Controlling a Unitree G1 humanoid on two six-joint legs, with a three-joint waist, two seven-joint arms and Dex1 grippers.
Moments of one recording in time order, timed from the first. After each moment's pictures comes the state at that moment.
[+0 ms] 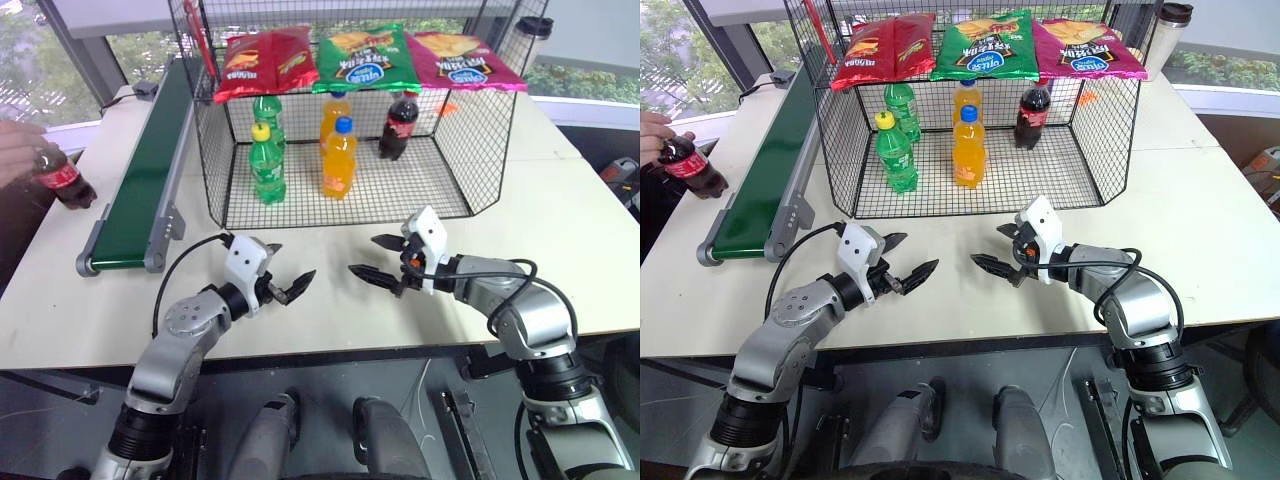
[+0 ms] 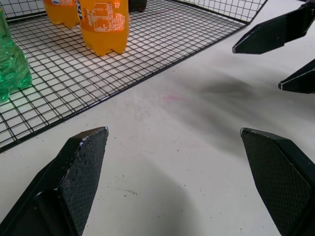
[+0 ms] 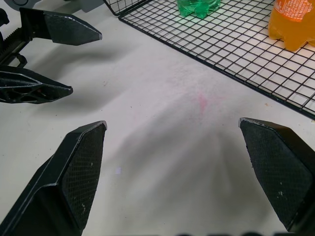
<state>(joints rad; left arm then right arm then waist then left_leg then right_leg) -0.15 0.35 -0.09 -0.37 -0.27 0.50 -0.52 -0.40 -0.52 0.07 -0.17 0.40 0.68 0.77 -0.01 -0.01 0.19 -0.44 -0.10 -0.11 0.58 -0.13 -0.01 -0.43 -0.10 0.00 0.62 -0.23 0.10</state>
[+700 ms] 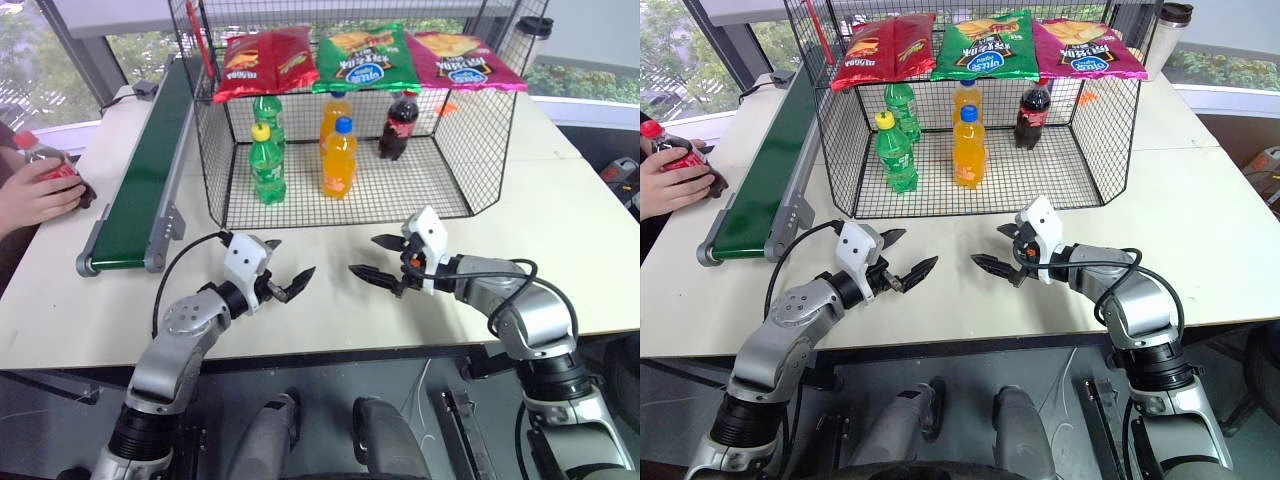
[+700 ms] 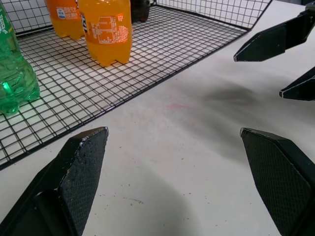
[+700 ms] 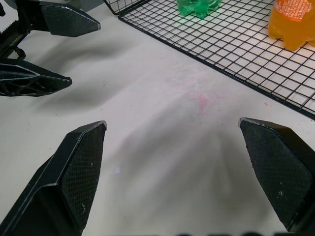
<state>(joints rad) -0.15 0.35 -0.09 -0.37 -0.26 0.47 -0.51 -0.40 -0.53 0.07 -0.17 0.40 0.68 0.78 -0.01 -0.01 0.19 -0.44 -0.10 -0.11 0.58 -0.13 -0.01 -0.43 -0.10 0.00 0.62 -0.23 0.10</state>
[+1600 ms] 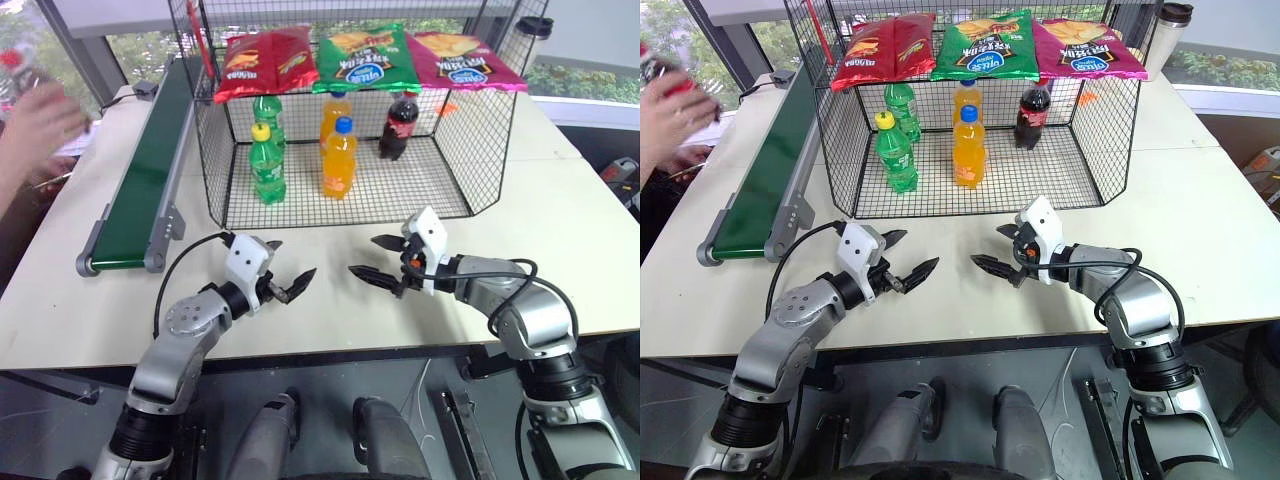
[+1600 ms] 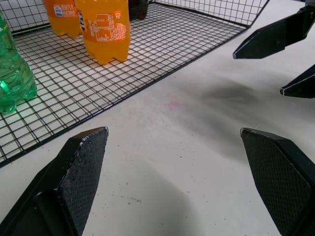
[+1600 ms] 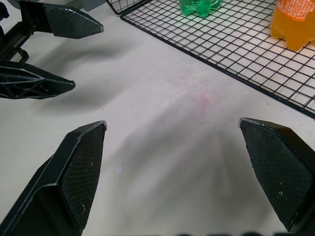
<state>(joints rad) -0.15 0.35 -0.10 -0.37 -0.25 0.47 -0.51 -0.40 -0.53 0.07 -0.17 0.40 0.68 0.78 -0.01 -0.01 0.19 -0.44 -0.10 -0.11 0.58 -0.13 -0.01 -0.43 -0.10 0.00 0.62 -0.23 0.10</state>
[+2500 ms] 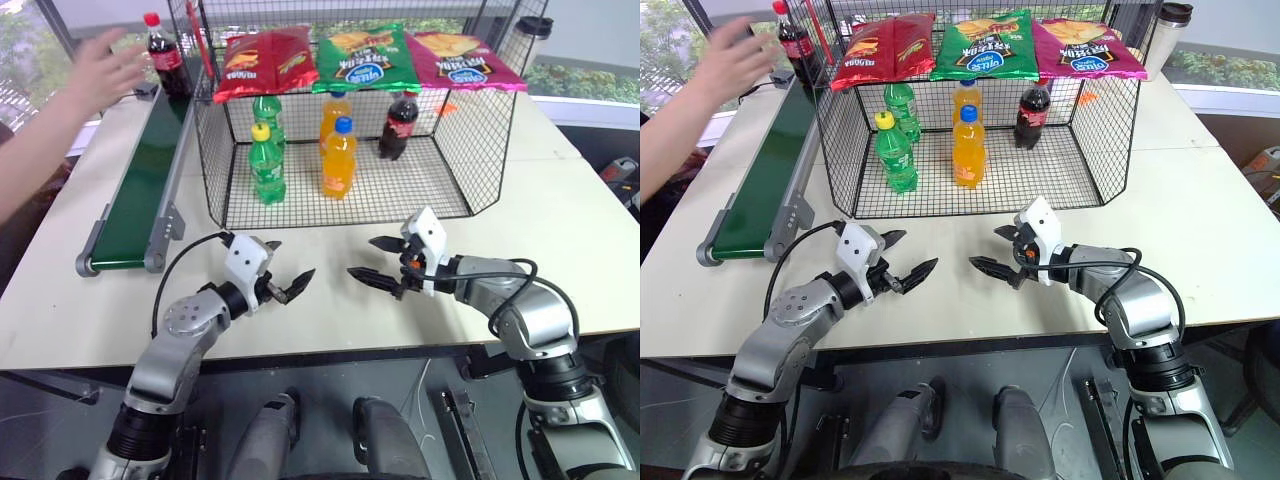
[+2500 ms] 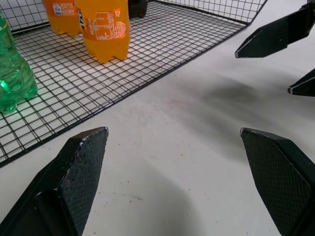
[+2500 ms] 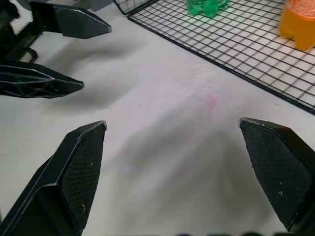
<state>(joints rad) -0.15 0.37 -0.09 -0.37 -0.25 0.48 -0.52 -0.40 -0.53 0.07 -0.19 0.41 0.69 0.81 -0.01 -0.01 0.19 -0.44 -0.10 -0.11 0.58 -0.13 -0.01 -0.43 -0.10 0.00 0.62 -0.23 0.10</state>
